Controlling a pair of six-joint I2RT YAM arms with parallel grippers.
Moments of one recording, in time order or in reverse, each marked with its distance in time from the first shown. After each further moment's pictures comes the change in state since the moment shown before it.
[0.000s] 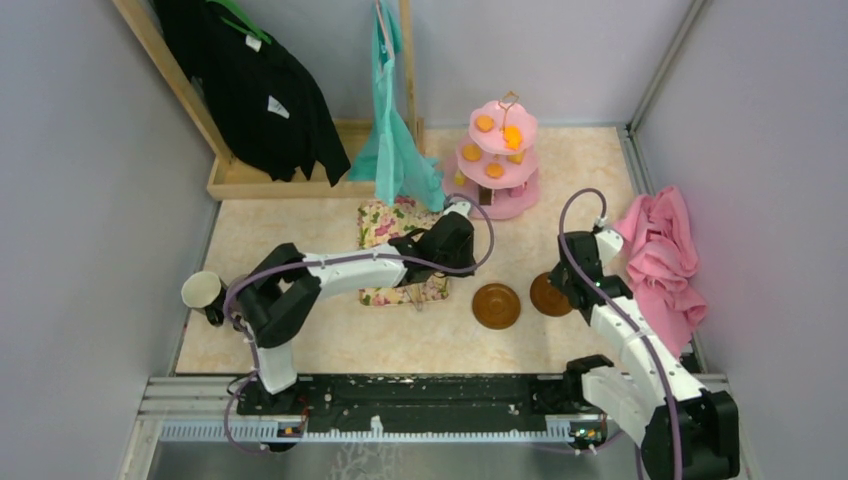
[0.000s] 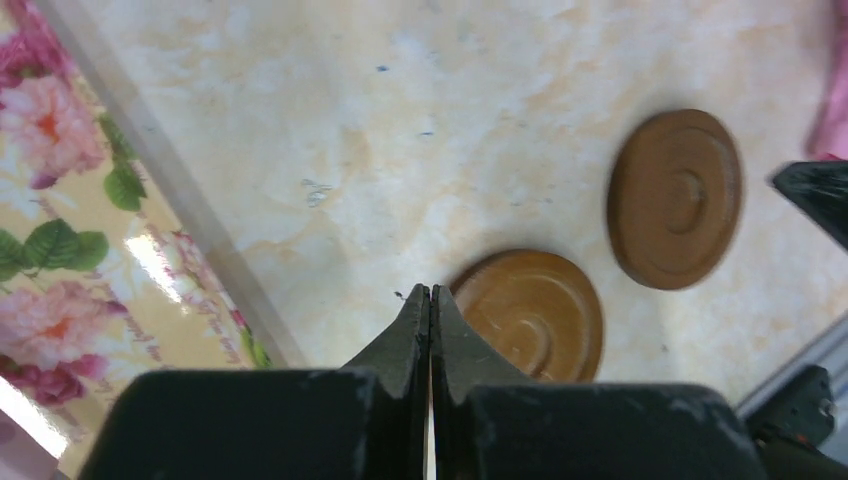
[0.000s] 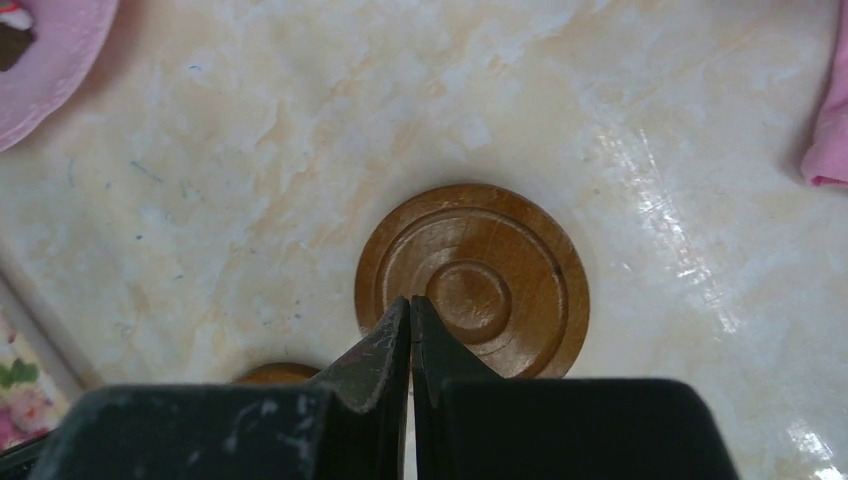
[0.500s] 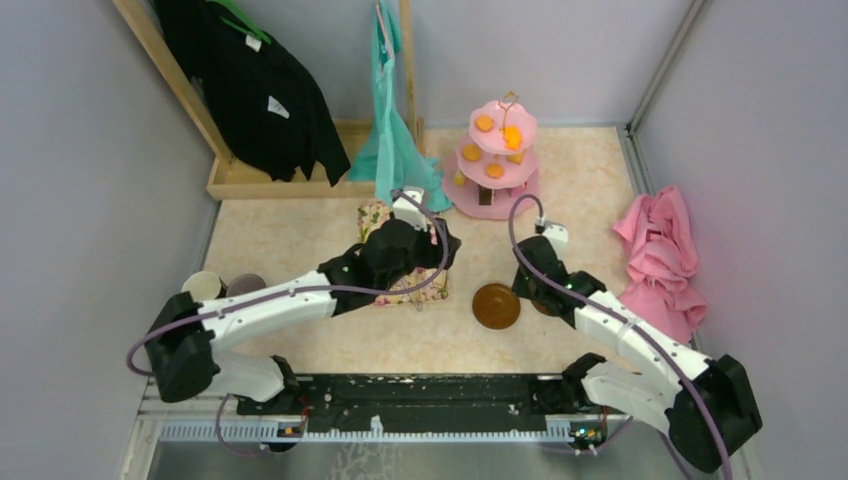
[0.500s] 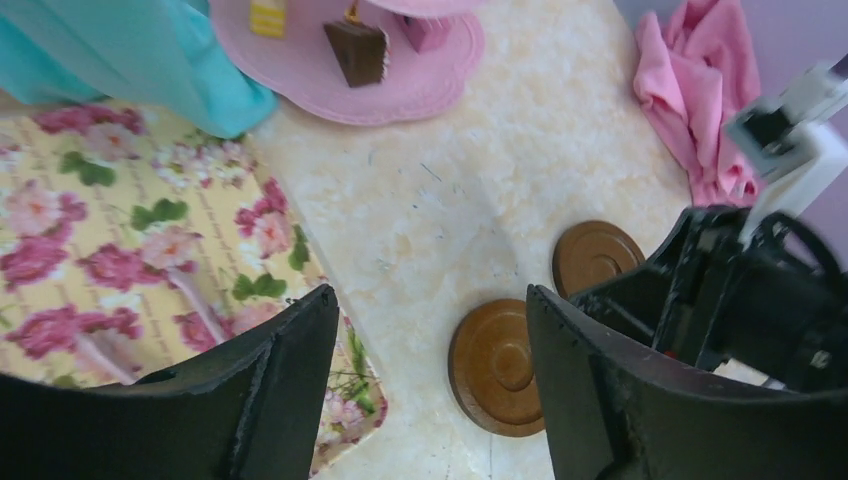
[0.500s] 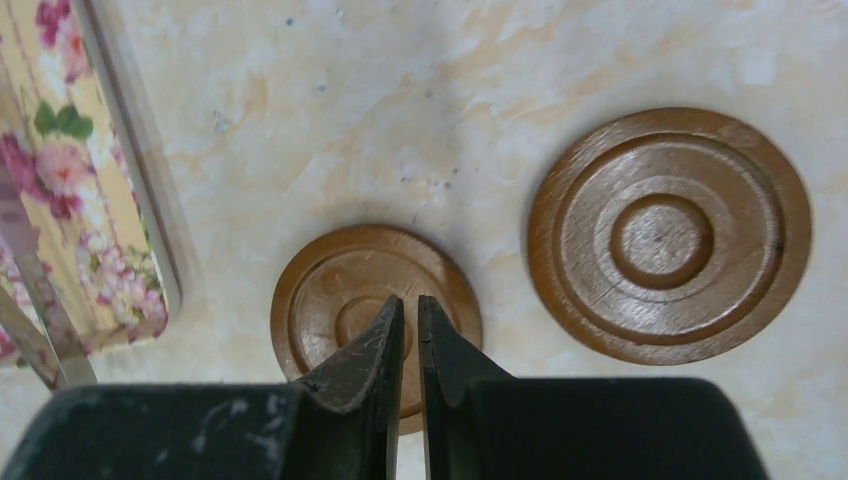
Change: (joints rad) left arm -0.045 -0.497 -0.284 0.180 -0.224 0.185; right arm 0.346 0.036 0.042 0.002 -0.022 -0.059
